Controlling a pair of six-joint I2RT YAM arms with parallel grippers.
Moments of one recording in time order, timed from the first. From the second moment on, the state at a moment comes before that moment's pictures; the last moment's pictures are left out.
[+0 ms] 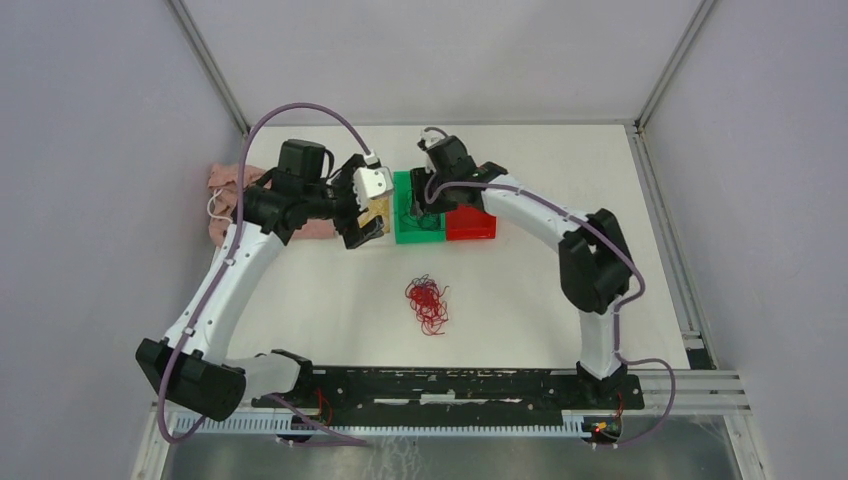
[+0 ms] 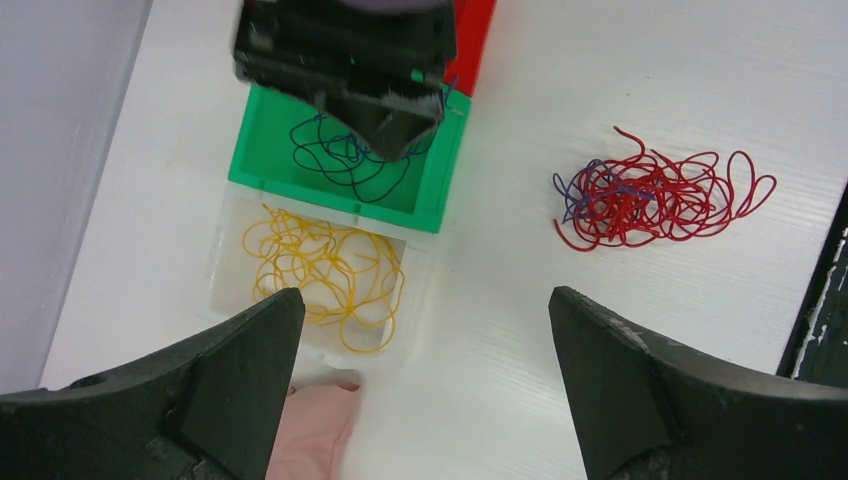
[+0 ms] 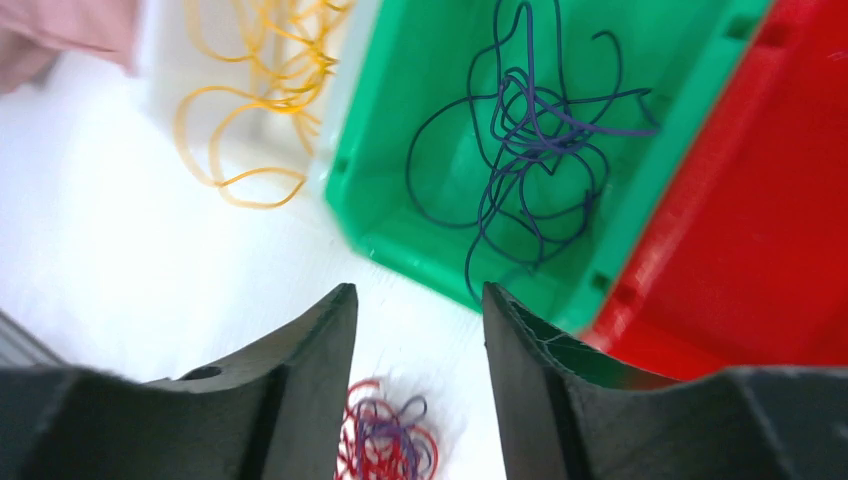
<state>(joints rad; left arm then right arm) -0.34 1.25 1.36 -0.86 0.56 0.80 0.67 2.06 1.68 -0.47 -0.10 0.42</state>
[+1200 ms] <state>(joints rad) -0.34 1.10 1.27 -0.77 0.50 0.80 1.06 1.78 1.30 -0.50 0.23 0.66</state>
